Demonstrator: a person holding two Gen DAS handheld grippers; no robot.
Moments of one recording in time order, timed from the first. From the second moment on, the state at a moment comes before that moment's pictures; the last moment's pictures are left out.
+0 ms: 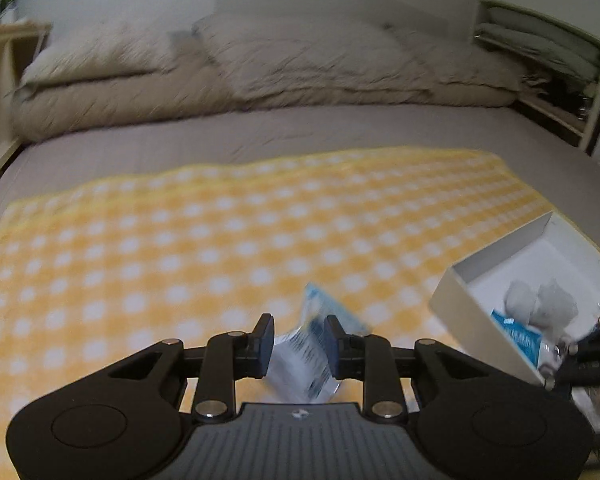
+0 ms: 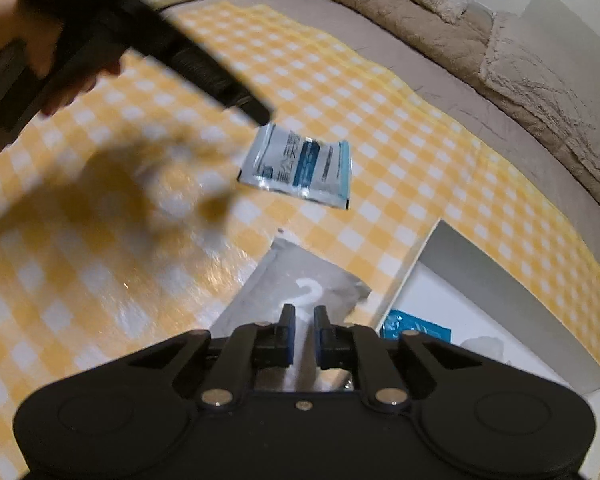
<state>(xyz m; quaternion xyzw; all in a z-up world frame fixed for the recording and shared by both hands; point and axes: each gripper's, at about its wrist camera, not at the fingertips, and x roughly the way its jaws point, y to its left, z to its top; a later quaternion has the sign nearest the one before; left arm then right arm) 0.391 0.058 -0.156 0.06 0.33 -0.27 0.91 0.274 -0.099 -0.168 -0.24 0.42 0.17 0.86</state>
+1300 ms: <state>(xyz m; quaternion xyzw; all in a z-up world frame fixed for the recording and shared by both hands) 0.396 0.039 -0.187 0.15 0.40 -0.30 0.85 0.287 -0.112 -0.158 -0.24 0.41 0.17 0.86</state>
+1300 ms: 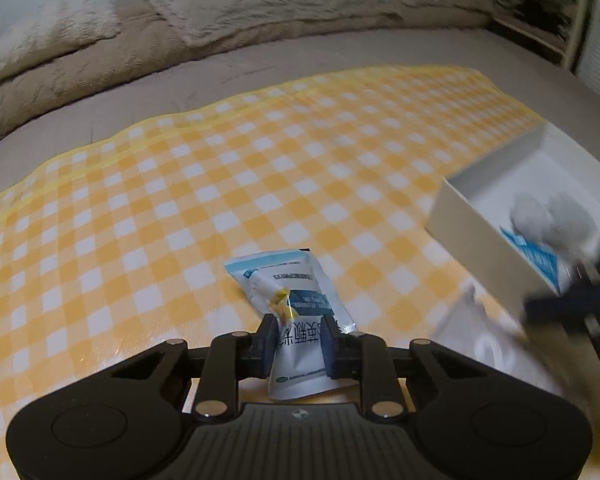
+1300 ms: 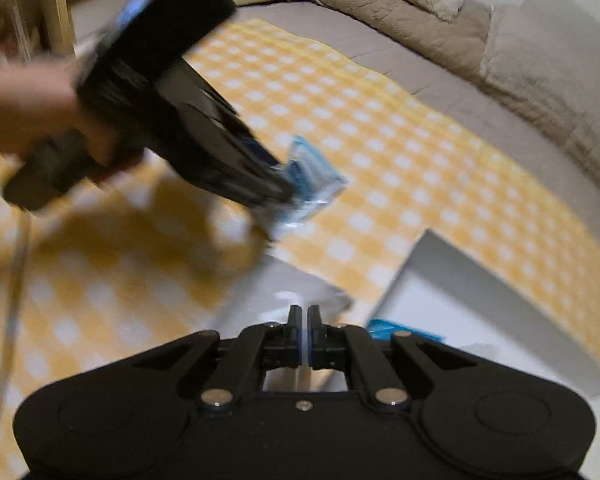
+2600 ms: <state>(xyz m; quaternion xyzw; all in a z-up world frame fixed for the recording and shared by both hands) 0.375 0.028 -0.191 0.12 0.44 -0.20 0.87 0.272 -0.089 -0.188 -0.07 0.47 0.23 0.85</state>
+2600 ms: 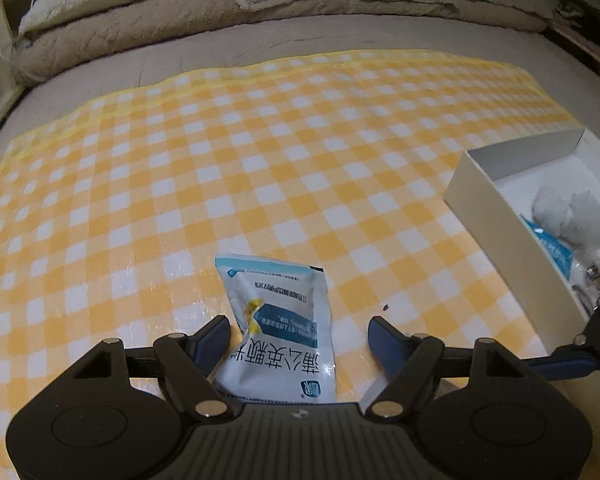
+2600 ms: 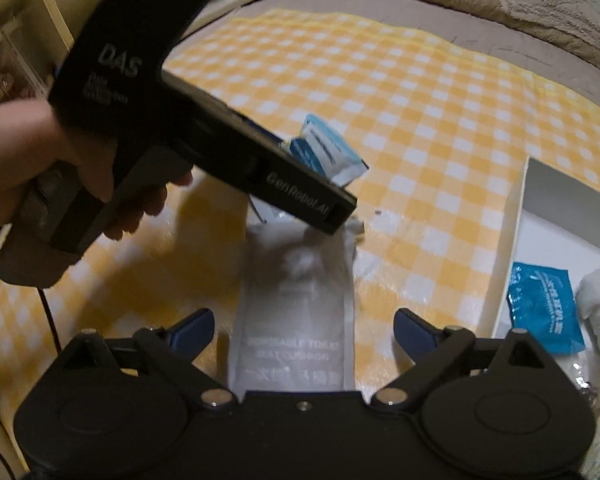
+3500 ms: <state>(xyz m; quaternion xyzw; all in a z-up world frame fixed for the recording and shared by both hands) 0.349 0.066 -0.143 0.05 0.38 -0.17 0.91 0.250 -0.092 -0.157 -0.12 0.44 0.23 0.86</state>
